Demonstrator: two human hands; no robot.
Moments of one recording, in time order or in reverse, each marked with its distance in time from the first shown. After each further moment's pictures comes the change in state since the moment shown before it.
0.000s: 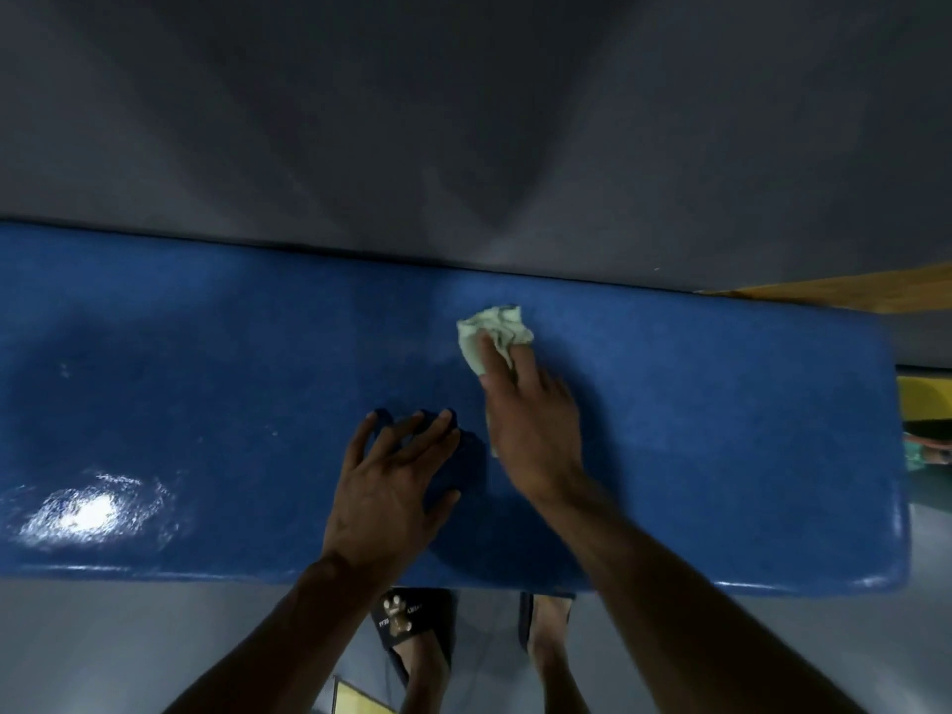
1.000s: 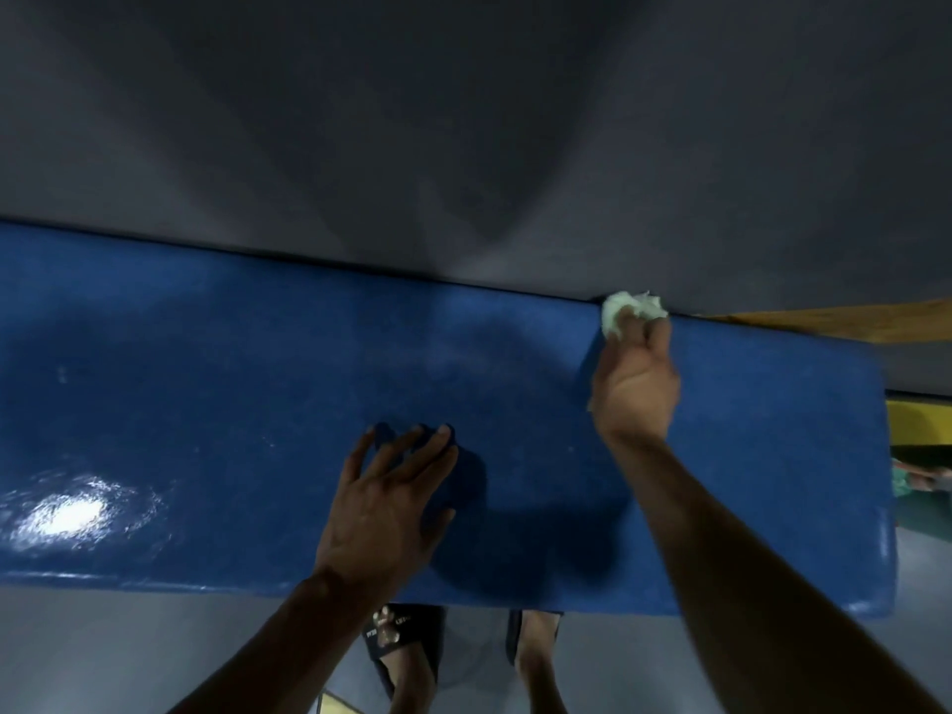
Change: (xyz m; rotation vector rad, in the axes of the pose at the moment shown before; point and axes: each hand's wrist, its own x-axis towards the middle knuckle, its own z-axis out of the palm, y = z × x) left_hand -0.001 -0.001 -0.008 0.004 0.002 0.038; right_hand 0.044 0.096 -0.013 -0.035 0.126 0.494
